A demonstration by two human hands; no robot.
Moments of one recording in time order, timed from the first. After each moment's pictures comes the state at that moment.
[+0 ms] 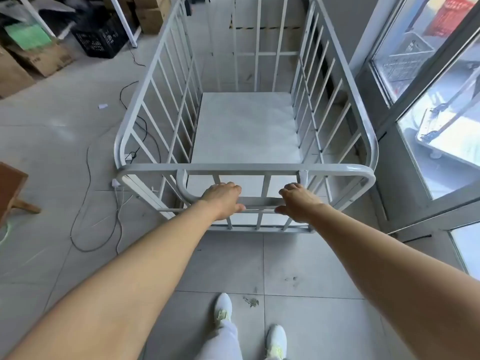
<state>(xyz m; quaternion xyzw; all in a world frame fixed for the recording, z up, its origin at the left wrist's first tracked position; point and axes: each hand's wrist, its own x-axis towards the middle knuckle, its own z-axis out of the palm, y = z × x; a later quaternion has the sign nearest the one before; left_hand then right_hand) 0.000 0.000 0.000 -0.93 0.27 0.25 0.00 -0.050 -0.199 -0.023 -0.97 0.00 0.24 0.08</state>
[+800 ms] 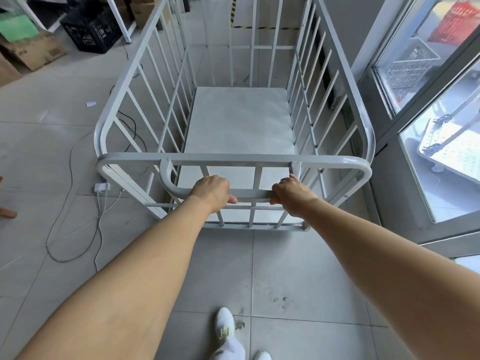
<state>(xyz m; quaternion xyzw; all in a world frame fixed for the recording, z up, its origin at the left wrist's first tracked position) 0.085 -0.058 -0.023 -0.96 0.19 0.23 -0.03 0.044 -0.264 -0.057 -0.98 -0.07 0.17 0.07</state>
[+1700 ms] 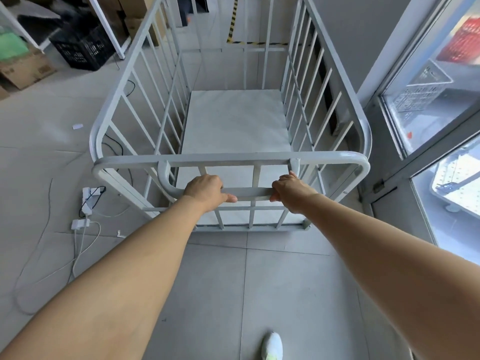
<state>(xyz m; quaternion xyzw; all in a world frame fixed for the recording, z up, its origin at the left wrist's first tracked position) 0.322 -0.161 -0.033 -0.97 0.12 0.22 -0.09 0.288 -0.382 -0.053 -0.97 -0.09 0.21 0.04</state>
